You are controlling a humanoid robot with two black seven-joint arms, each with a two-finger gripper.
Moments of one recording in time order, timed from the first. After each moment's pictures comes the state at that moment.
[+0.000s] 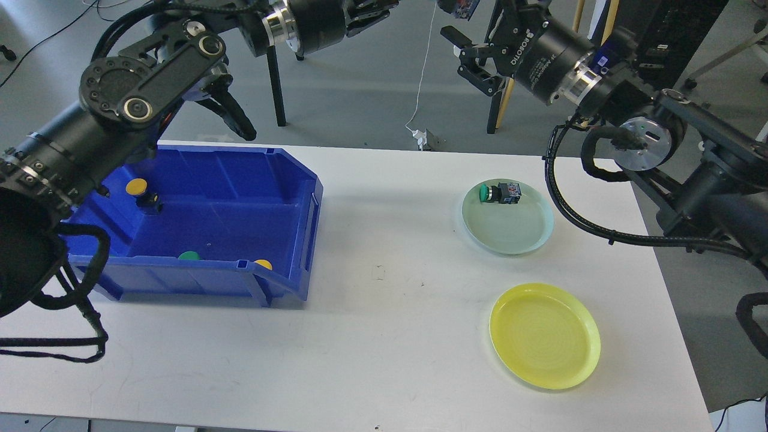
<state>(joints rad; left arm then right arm) -1.27 0.21 -0.59 -0.74 0.94 -0.49 -0.32 1.04 -0.38 0.60 1.03 -0.14 0.35 0.17</state>
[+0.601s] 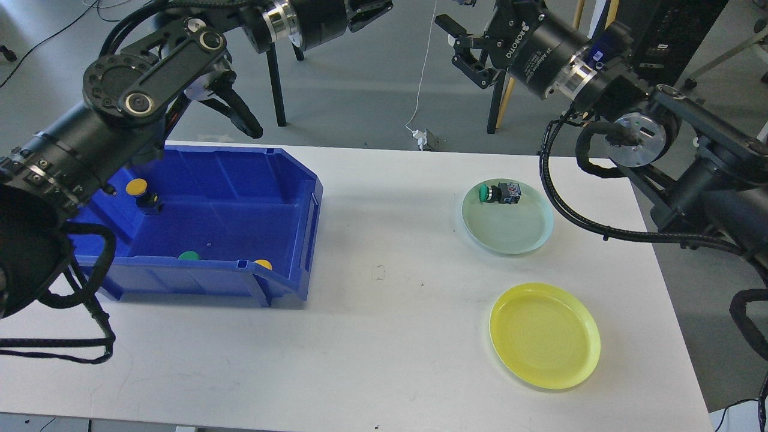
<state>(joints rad) -1.28 0.19 -0.59 -0.72 0.88 -0.49 -0.32 1.04 -0.37 0.62 1.03 -0.14 0.35 0.18</state>
